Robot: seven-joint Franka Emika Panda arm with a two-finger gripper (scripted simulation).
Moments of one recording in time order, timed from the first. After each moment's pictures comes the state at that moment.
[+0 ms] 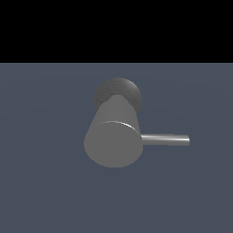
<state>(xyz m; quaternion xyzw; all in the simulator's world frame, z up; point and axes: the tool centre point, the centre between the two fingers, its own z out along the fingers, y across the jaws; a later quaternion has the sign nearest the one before) -0.230 -0.154 0.577 -0.70 0.10 -0.32 0.63</state>
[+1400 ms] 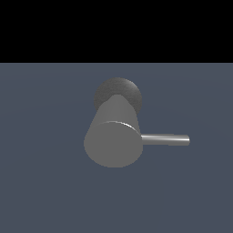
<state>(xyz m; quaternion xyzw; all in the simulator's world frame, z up) -0.179 -0.315 0.370 -0.25 0.41 -0.31 0.82</state>
